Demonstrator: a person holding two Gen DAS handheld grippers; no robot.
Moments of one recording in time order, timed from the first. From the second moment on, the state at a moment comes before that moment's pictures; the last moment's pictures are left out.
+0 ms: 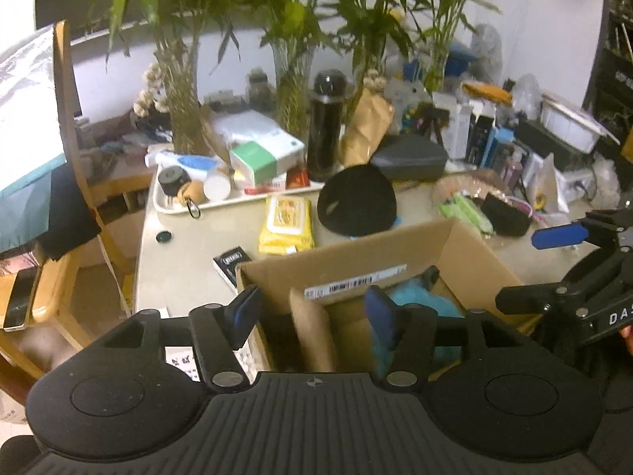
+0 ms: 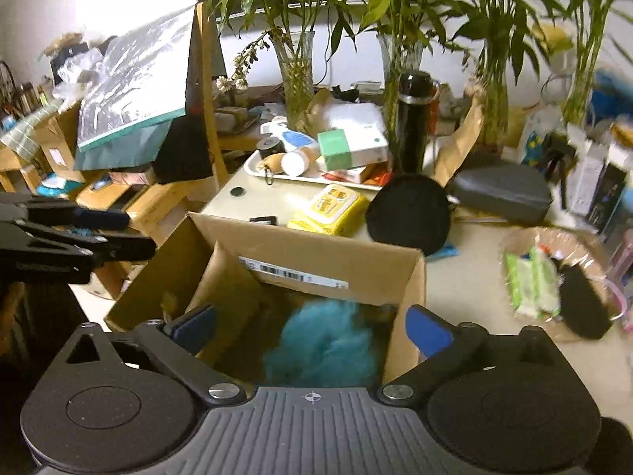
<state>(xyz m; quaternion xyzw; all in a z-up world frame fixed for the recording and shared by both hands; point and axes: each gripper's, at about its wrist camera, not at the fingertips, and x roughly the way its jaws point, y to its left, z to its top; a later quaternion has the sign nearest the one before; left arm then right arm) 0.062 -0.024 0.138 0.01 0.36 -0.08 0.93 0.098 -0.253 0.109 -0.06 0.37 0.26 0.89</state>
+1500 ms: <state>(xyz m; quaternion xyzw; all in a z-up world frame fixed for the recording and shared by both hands) 0.146 0.035 0.099 0.01 0.36 0.00 0.93 0.199 -0.320 0.078 0.00 0.33 0.12 0.94</state>
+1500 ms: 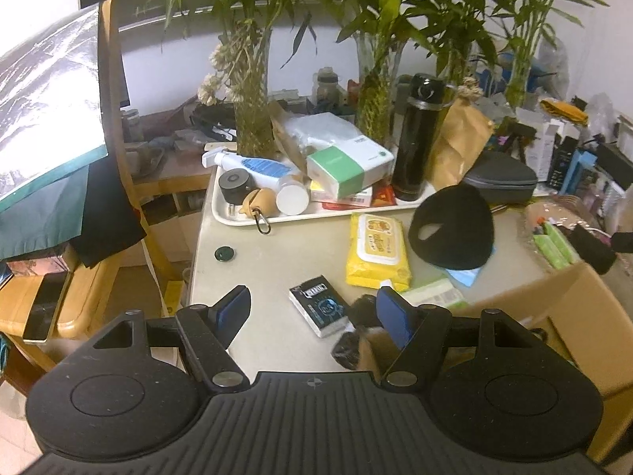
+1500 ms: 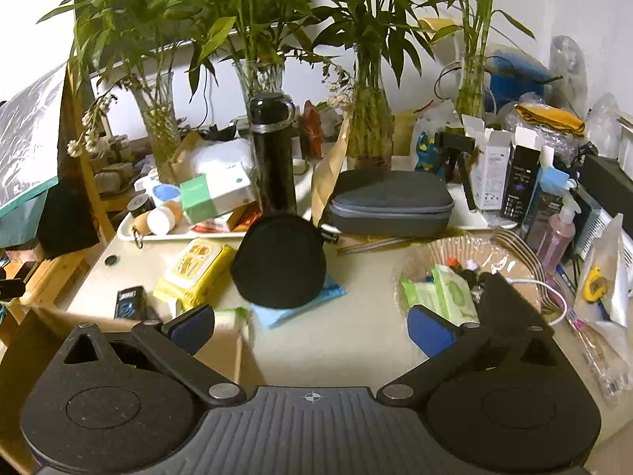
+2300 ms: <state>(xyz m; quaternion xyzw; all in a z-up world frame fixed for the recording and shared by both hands) 0.279 0.058 0.006 0.00 0.49 -0.03 0.87 0.270 -0.329 0.055 0.03 0.35 0.09 0.93</state>
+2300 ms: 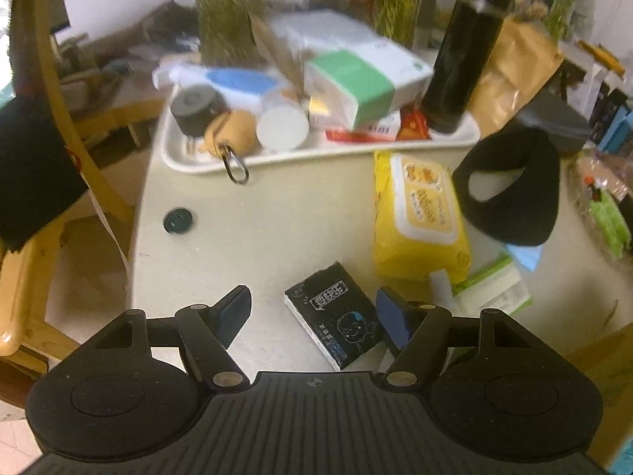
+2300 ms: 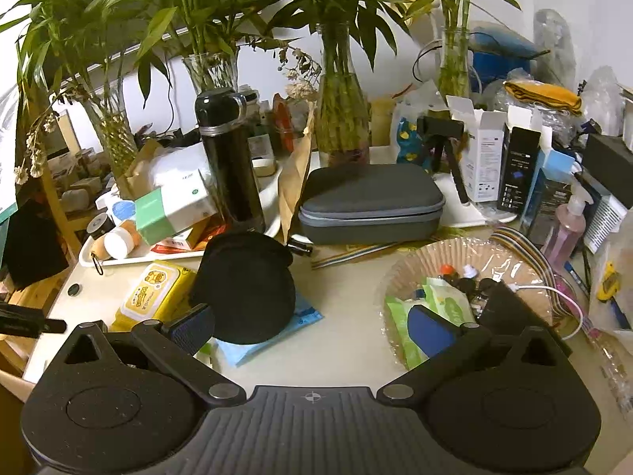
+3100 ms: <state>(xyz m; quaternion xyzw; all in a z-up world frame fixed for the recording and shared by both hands) 0.327 0.038 -0.047 -0.01 0.59 -0.04 0.80 0.273 -0.333 0.052 0.03 0.35 0.07 0.93</state>
